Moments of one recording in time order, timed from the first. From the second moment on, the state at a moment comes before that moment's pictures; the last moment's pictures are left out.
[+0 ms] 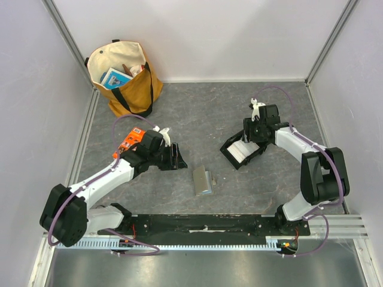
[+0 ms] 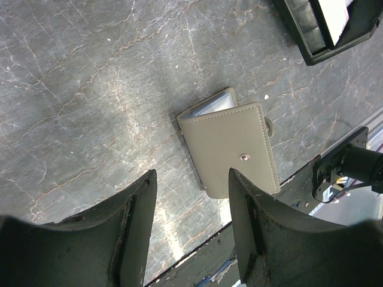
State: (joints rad) left arm -0.57 1.19 0.68 -0.29 0.29 -0.60; right arm 0.18 1.60 0.97 -0.28 -0.13 0.07
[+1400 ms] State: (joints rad) left arm -0.57 1.23 0.68 -0.28 0.30 -0.60; right arm 0.13 1.56 0.97 -0.28 -0.15 0.09
